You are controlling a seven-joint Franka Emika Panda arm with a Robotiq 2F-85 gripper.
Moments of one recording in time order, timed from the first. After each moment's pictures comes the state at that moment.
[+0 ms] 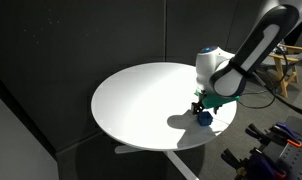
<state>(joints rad) 0.22 0.37 -0.07 -2.43 -0.19 2.65 0.77</state>
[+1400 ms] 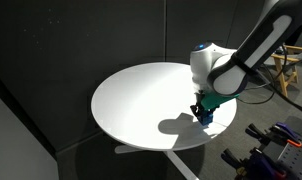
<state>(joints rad) 0.30 0.31 -0.08 -2.43 -0.21 2.53 0.76</state>
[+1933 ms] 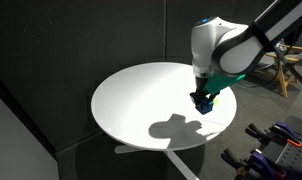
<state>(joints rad) 0.27 0.12 0.00 -2.43 -0.21 2.39 0.68</state>
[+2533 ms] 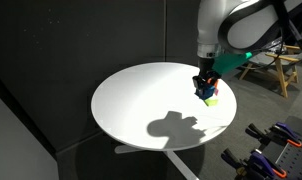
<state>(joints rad) 0.18 -0.03 0.05 -2.42 -0.20 2.31 0.52</state>
